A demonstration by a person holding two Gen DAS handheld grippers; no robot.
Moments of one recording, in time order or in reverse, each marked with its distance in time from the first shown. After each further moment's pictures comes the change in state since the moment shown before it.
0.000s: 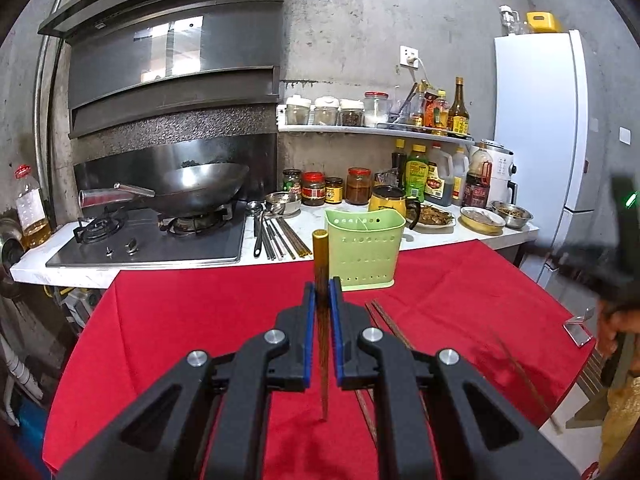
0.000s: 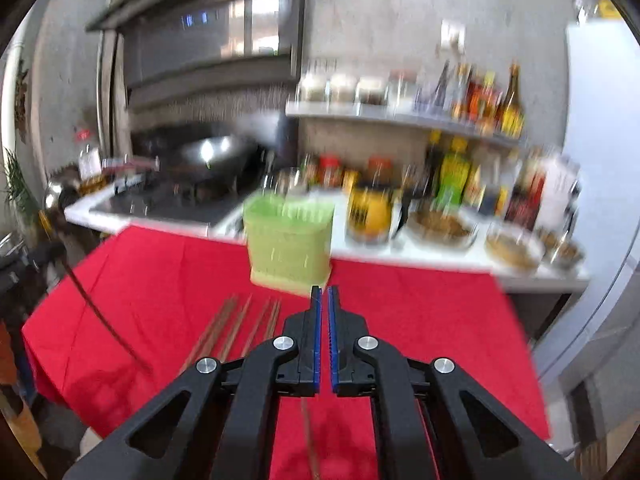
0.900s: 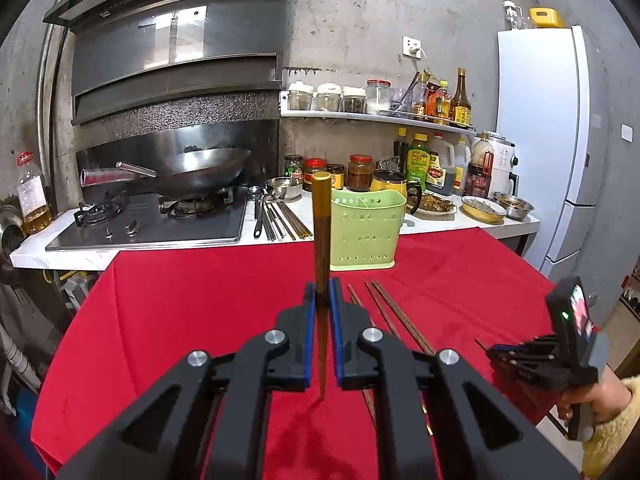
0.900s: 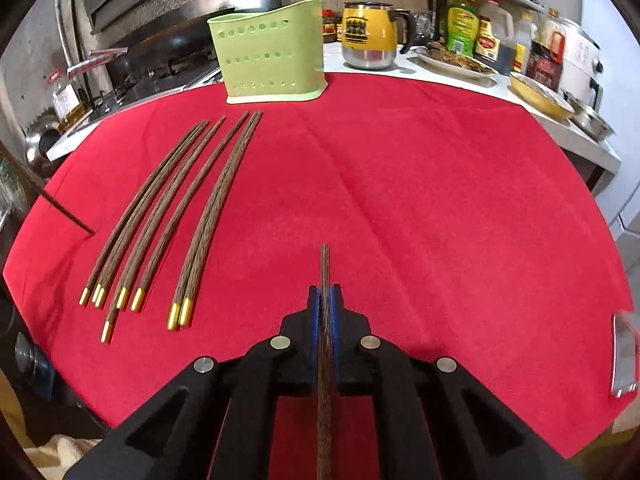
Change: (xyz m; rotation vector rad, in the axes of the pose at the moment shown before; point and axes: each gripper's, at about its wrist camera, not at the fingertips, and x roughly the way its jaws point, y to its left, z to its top) left arm 0.004 0.004 -0.026 -0.021 0.031 0.001; right arm 0.085 -0.005 -0.097 0.098 0.292 0.011
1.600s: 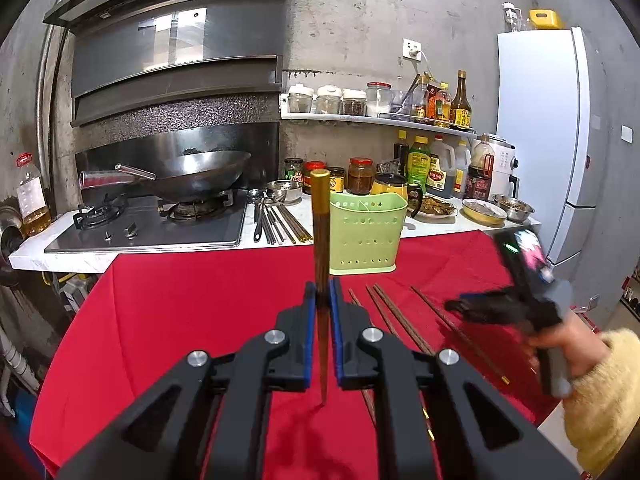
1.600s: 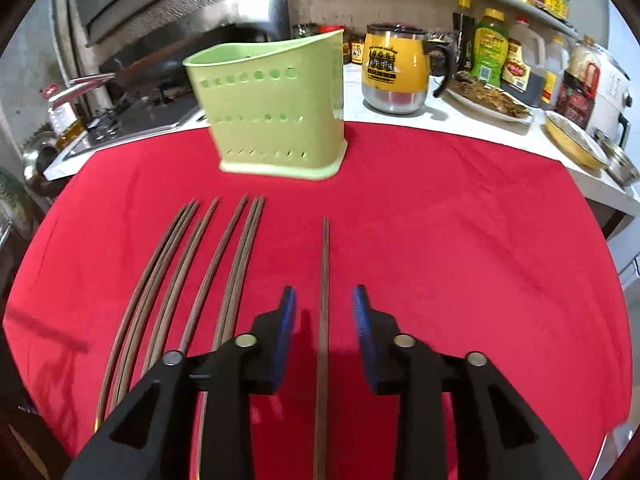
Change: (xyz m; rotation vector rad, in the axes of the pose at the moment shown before) left arm 0.001 -0.001 -0.001 -0.002 -0.011 0.002; right arm 0.016 0.006 0.066 -0.013 -0.053 0.022
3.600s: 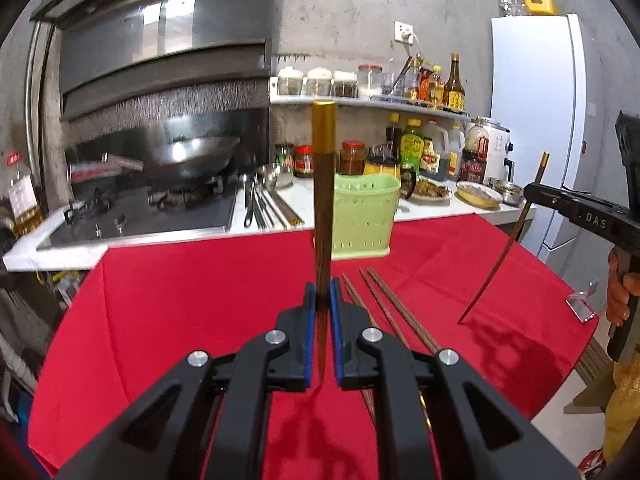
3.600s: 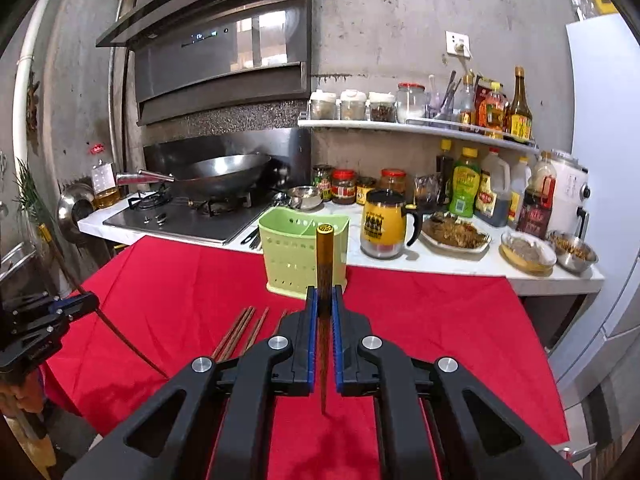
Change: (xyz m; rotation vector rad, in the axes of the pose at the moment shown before) left arm 0.017 -0.010 0.001 0.033 0.042 -0.019; right arm -0.156 0.022 0.018 -0.082 -0.442 -0.017
